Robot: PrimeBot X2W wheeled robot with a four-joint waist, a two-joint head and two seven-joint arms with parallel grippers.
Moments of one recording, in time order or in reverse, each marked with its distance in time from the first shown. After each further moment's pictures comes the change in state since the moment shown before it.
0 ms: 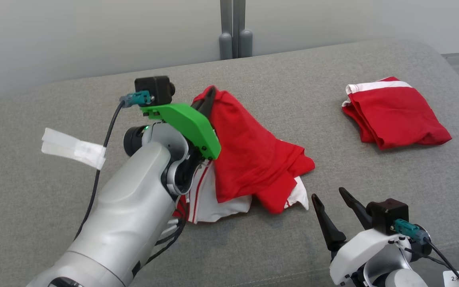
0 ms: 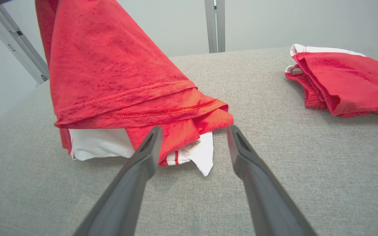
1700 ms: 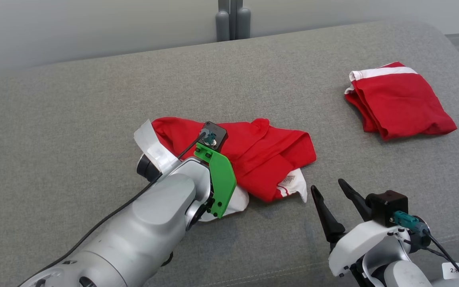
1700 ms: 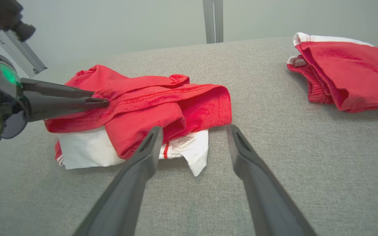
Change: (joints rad) left arm -0.036 -0.006 -0.454 0.199 0.167 0.011 0.251; right arm -0.044 0.000 -0.001 0.014 -0.002 0.000 -0.002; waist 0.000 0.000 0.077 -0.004
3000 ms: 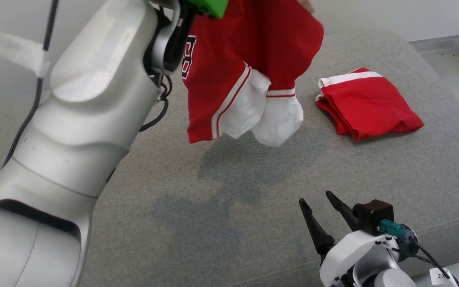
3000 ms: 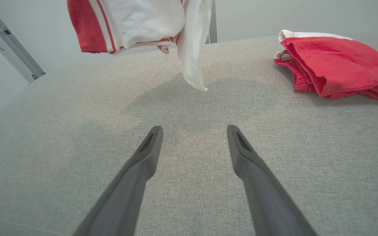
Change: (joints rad) left arm -0.410 0.037 0.436 -0.265 0.064 0.023 -0.474; right arm 0.016 0.000 0.057 0.032 0.011 0.000 0.000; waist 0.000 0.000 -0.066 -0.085
